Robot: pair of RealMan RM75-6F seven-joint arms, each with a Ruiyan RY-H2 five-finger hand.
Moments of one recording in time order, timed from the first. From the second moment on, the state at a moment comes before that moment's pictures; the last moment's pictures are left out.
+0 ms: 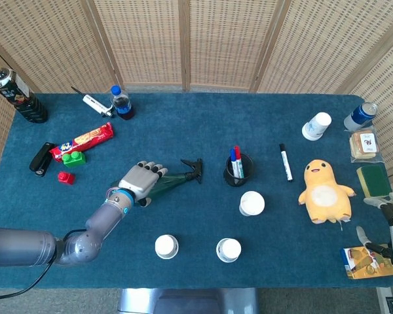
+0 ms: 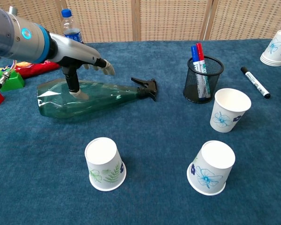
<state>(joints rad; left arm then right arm) -1.30 -1.30 -0.04 -1.81 0.14 0.81 0.83 0.02 -0.98 0.10 -1.78 -1.39 1.47 0.22</state>
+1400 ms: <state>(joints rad) -1.41 -1.55 0.02 -1.51 0.03 0.92 0.78 -0.04 -0.95 0.10 -1.79 -1.43 1.54 0.31</state>
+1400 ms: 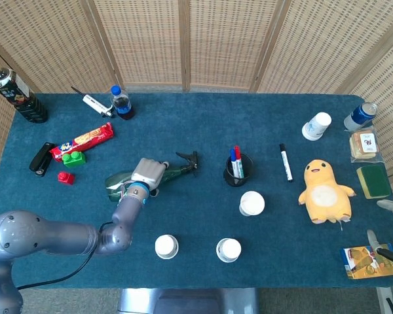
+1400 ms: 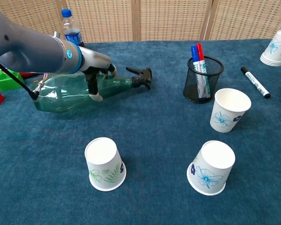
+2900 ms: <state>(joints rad) -0.52 -1.55 -0.06 -1.20 1.49 1.45 -0.79 0.03 -0.97 0.11 -1.89 -1.43 1.48 0.20</state>
